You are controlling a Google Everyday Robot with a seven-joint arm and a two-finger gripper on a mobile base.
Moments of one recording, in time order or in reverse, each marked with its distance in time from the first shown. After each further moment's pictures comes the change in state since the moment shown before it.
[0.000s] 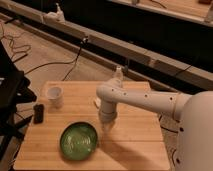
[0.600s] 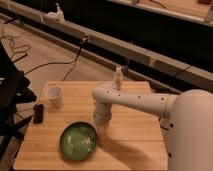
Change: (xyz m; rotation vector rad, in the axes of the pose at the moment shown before) arm -0.012 0.029 0.017 -0.044 0.009 -0.082
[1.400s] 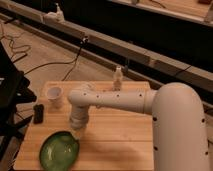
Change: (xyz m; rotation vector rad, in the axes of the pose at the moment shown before) arm -0.011 0.142 0.010 -0.066 0.007 -0.344
